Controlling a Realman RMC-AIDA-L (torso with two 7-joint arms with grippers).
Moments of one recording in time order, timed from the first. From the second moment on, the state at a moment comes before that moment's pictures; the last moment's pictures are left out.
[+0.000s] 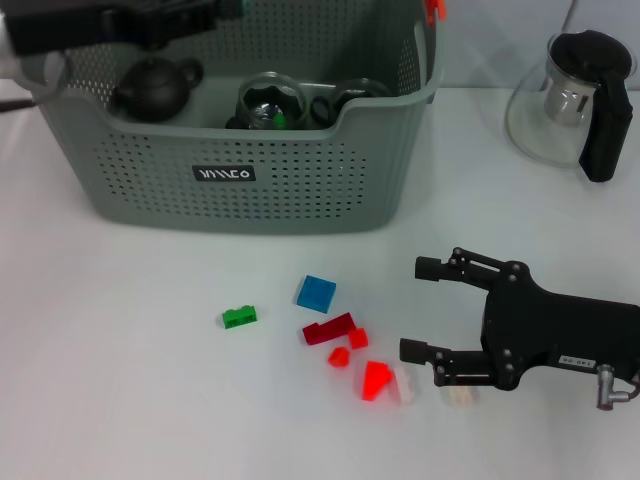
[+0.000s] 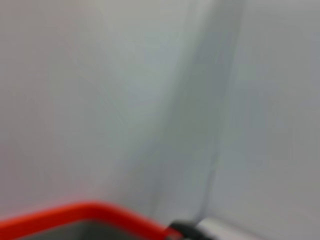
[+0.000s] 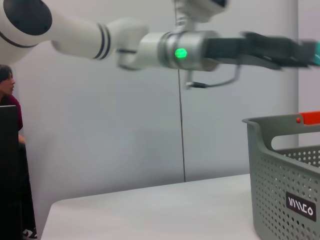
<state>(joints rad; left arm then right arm) -0.75 -2.01 0.41 0.85 2.02 1.64 -1.70 0.43 2.09 -0.96 -0.51 -1.69 -1.64 0.96</state>
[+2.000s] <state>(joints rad) -0.41 -2.13 0.35 0.84 1.98 1.83 -1.23 0.46 2.09 -0.95 -0.50 -1.69 -1.65 1.00</state>
